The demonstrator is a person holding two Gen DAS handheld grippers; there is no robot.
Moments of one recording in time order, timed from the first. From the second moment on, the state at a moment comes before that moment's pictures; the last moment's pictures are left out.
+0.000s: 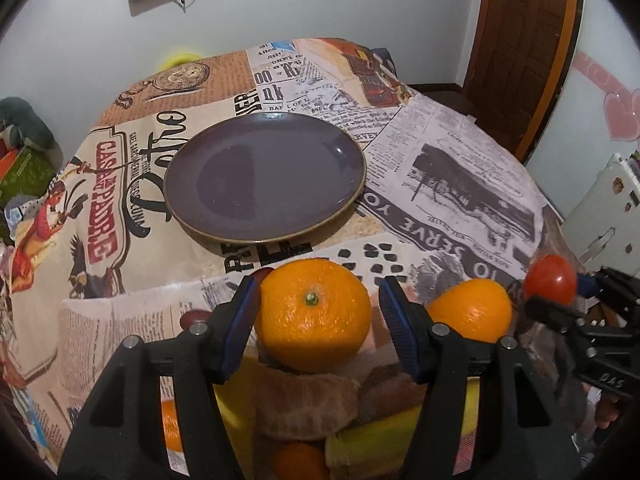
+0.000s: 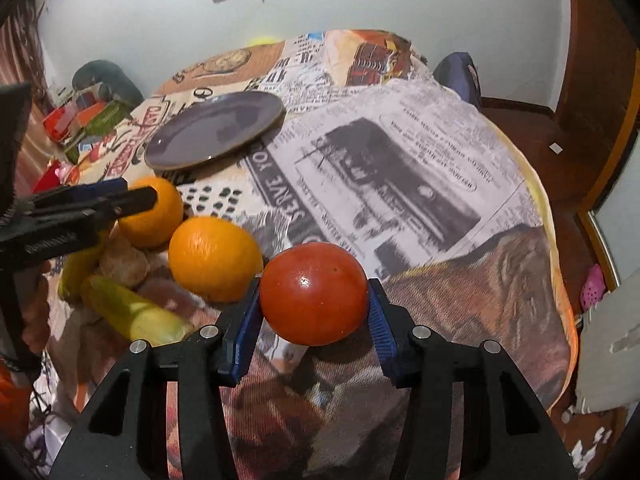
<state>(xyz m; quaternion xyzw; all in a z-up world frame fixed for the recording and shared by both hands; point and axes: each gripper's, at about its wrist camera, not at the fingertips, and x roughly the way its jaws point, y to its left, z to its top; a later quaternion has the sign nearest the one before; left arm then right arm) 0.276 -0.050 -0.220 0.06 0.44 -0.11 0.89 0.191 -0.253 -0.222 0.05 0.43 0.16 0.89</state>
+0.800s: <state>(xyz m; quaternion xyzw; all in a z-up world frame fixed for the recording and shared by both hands) 0.293 -0.051 -0.233 0.07 0.46 -0.12 0.88 0.207 -0.256 -0.212 0.07 0.42 0.16 0.89</state>
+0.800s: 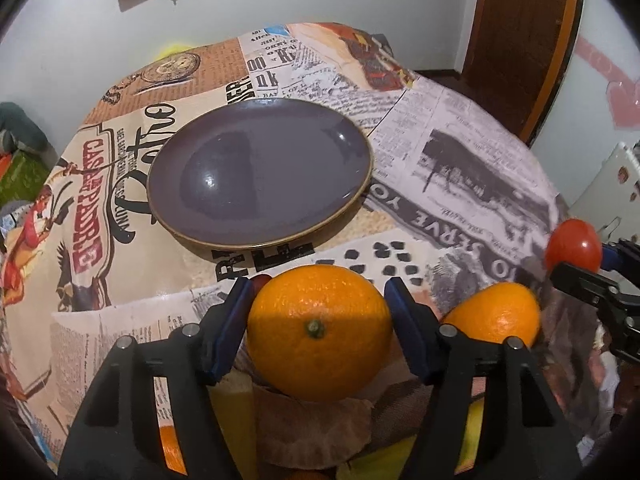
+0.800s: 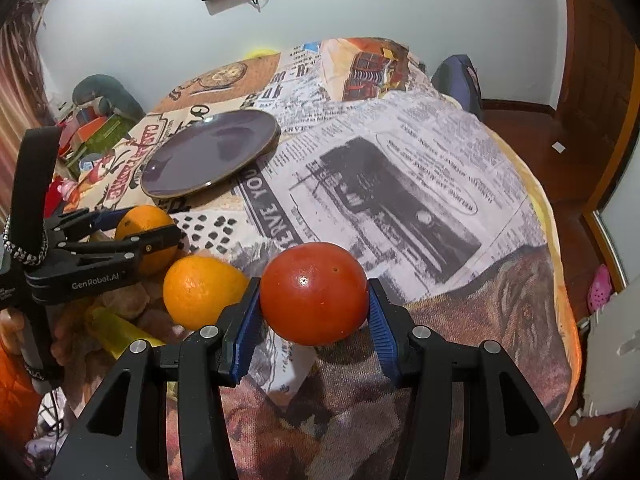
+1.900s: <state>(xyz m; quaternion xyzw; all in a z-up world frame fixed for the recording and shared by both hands) 0.287 0.046 -0.109 -0.01 0.32 -0.05 0.94 0.249 -0.173 -0.113 -0.01 0.27 0.21 0.94</state>
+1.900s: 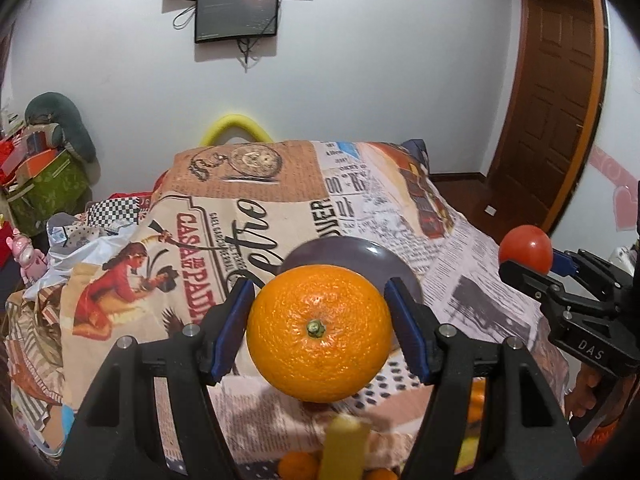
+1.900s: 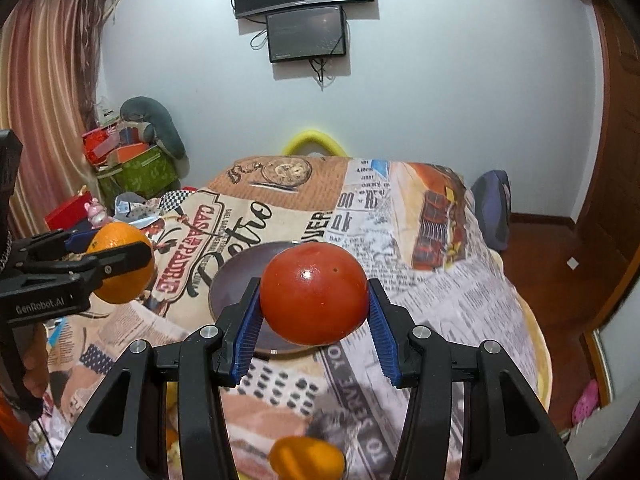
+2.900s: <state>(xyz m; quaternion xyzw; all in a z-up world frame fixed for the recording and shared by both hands) 0.408 0.049 -0.180 0.00 0.38 -0.05 0.92 0.361 -0.133 -0.173 -0.07 0.36 0.24 0.90</state>
